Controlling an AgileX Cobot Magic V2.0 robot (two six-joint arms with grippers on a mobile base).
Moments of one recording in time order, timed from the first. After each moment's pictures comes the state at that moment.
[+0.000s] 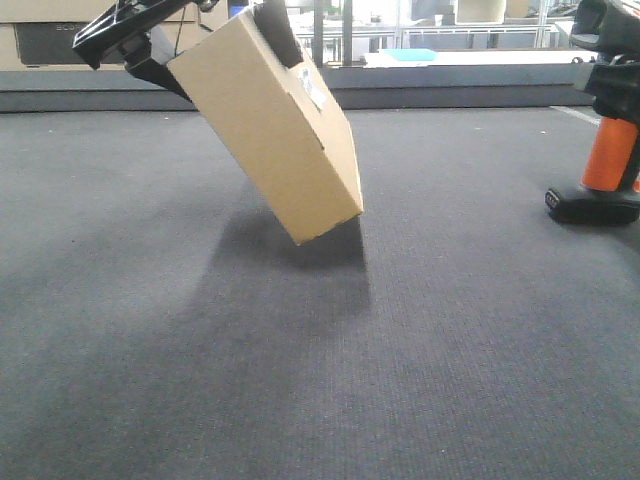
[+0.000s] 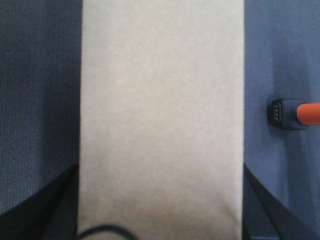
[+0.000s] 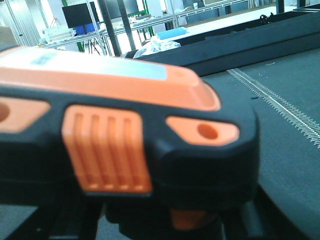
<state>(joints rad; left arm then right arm) -0.46 1.70 -1.46 -0.23 0.74 -0.45 0.01 1.73 -0.54 0.25 -1.11 0.14</state>
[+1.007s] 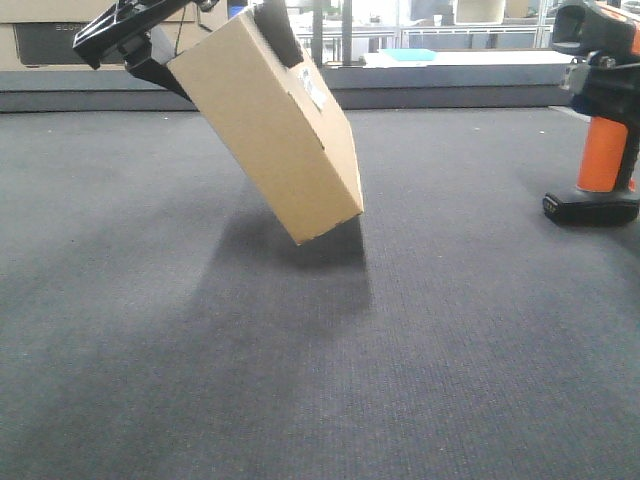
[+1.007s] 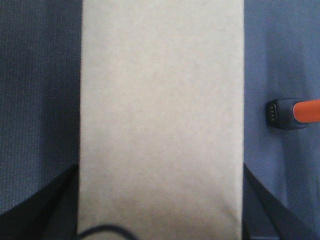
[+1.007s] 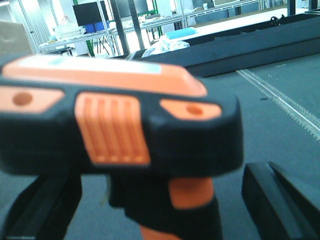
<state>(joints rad) -0.46 1.70 -1.46 -0.23 0.74 -0.45 0.01 1.72 -0.51 0.21 -1.12 0.14</state>
